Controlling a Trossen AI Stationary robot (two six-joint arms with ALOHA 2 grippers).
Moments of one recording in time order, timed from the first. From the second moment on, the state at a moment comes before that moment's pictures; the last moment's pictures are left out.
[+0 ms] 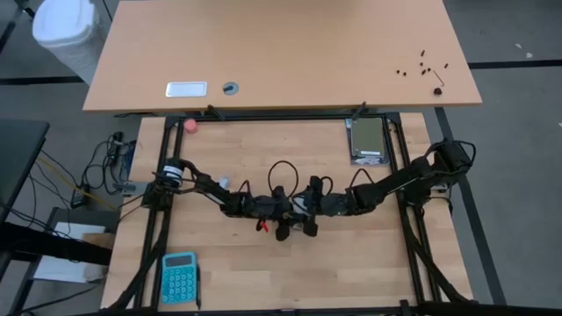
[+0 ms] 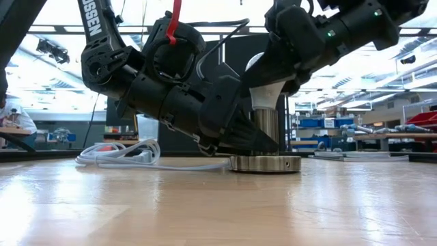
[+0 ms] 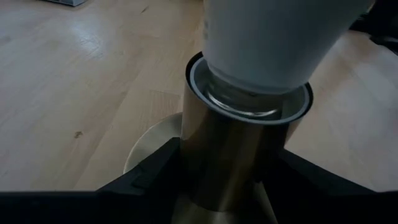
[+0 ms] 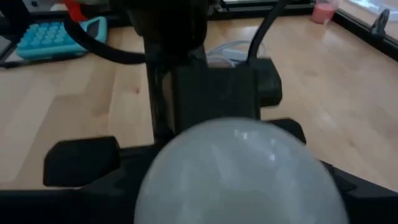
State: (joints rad) left arm -0.15 2.10 0.87 0.84 -0.16 -0.26; right arm 0.26 1.62 0.73 0.40 0.40 0.21
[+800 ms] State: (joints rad) left arm -0.15 2.10 0.87 0.84 -0.16 -0.26; right arm 0.27 1.55 0.73 0.37 0.41 0.19
